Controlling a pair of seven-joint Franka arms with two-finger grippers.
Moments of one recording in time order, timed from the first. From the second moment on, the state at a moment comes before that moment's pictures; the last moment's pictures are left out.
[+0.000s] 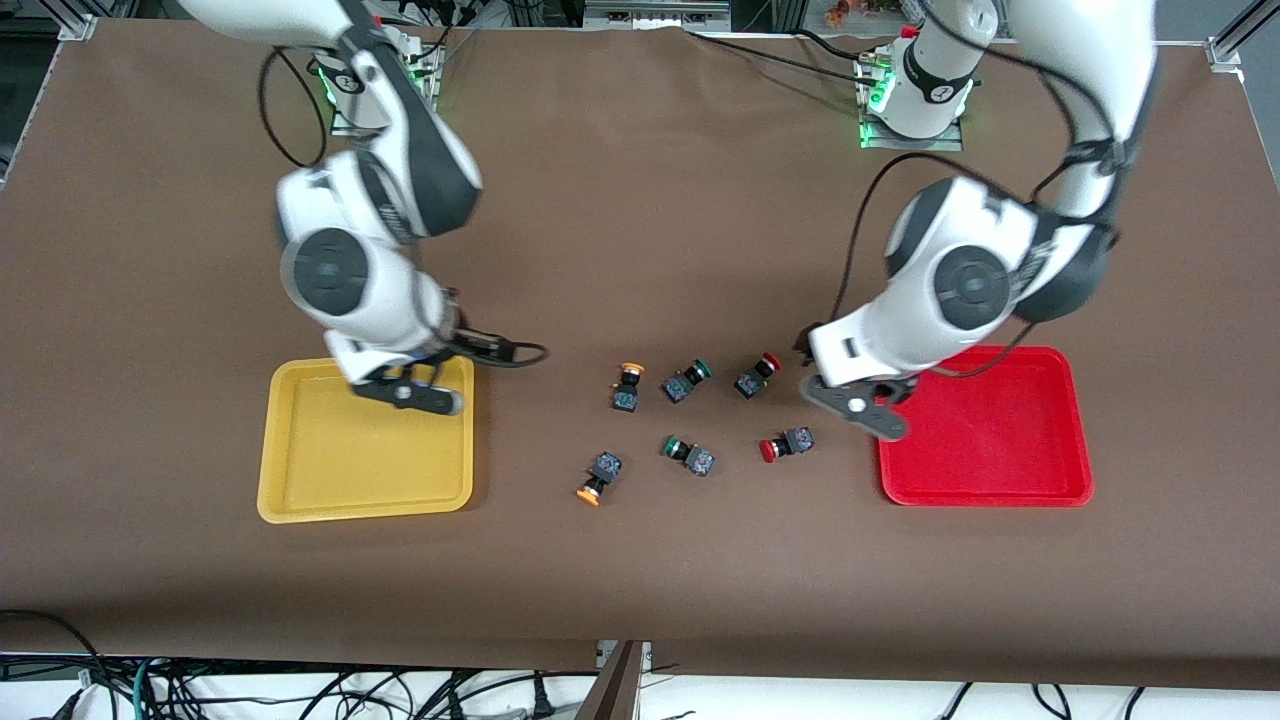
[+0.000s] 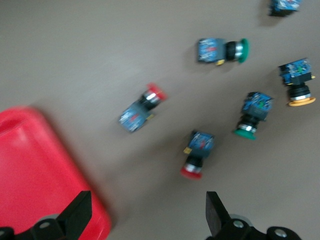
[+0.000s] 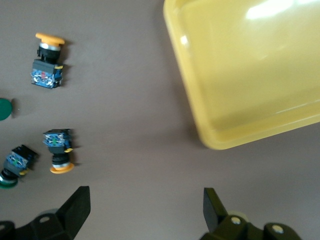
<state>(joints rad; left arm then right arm) -0.20 0.52 -0.24 -1.59 0.02 2.06 0.12 0.48 0.54 0.02 -1.47 0.09 1.92 0.73</state>
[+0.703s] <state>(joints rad) -0.28 0.69 -0.24 -1.77 0.09 2.36 0.17 0.62 0.79 0.02 -1.47 0.09 2.42 0.95</state>
